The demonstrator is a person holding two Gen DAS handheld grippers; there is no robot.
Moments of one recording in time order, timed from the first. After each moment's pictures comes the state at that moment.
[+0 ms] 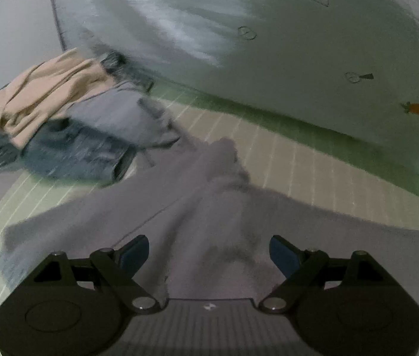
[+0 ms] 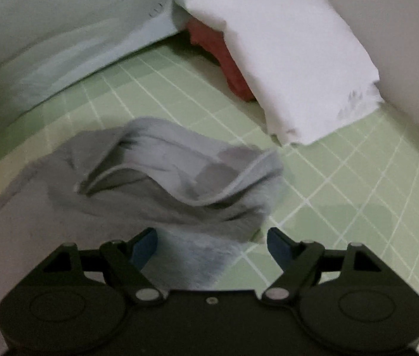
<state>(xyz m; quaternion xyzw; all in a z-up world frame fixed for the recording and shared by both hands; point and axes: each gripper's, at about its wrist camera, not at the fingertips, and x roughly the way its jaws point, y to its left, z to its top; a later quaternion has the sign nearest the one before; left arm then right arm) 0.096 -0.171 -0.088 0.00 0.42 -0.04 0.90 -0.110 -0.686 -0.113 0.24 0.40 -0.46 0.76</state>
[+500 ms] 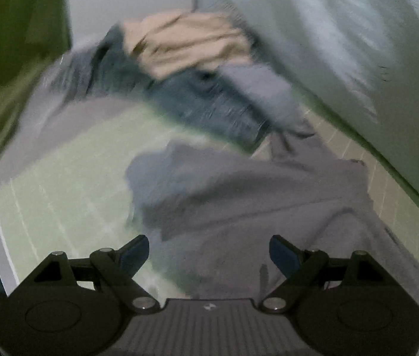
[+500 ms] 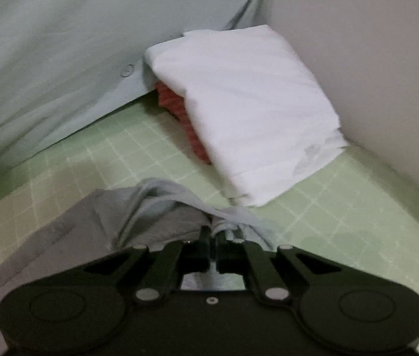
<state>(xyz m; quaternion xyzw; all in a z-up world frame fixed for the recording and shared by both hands) 0.053 -0.049 -0.098 -0.14 0.44 0.11 0.88 -0.138 -0.691 -0.067 0.18 0.34 -0.50 0.77</state>
